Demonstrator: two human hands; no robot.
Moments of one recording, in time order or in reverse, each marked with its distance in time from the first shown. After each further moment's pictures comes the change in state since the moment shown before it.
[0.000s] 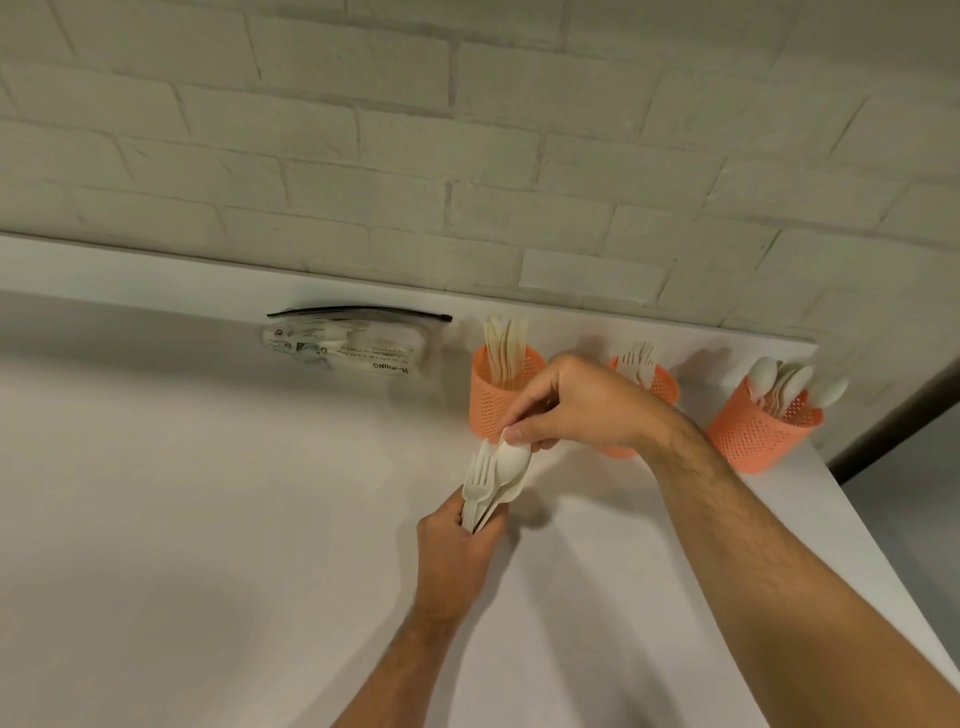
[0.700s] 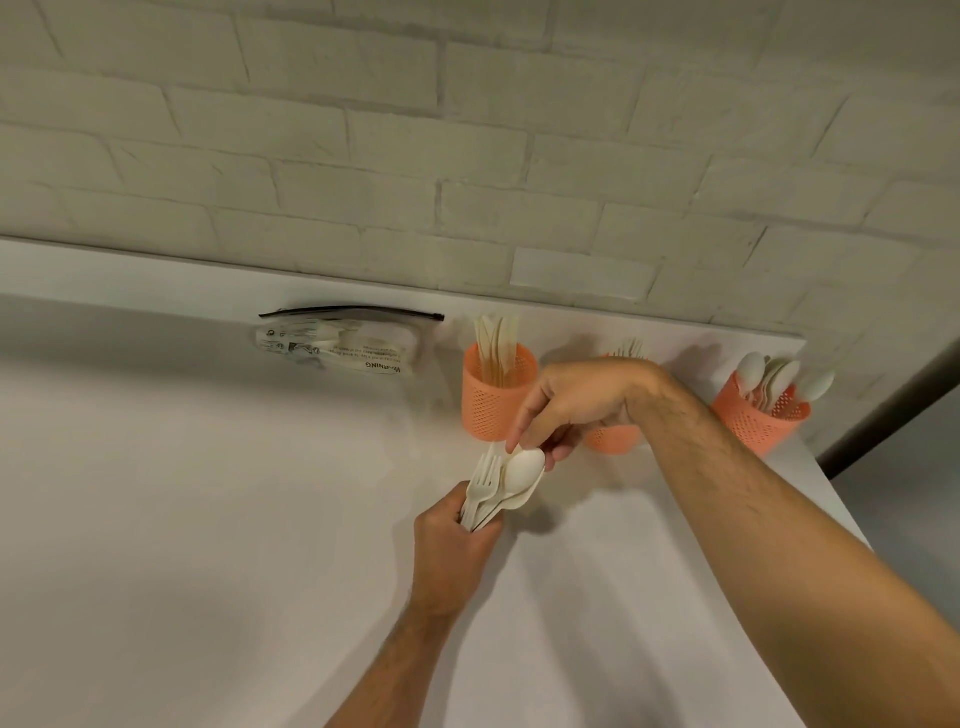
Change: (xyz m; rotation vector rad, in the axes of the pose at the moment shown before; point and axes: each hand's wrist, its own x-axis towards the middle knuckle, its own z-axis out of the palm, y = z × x) left_hand 0.001 -0.006 0.003 0.079 -0.025 0.101; right_hand 0.016 0.006 -0.019 0.067 -0.368 0.354
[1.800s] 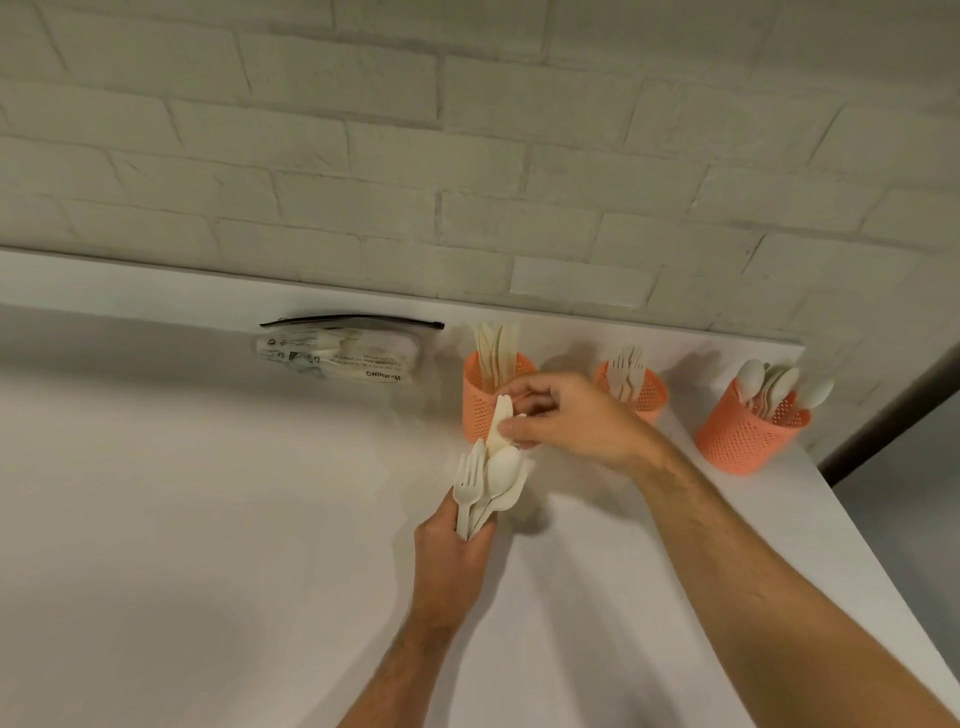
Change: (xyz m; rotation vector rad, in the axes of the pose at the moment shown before) left_hand -0.003 0.012 -0.004 0.040 0.018 0.004; right_hand 0.003 0.025 0.034 0.241 0.430 -0.409
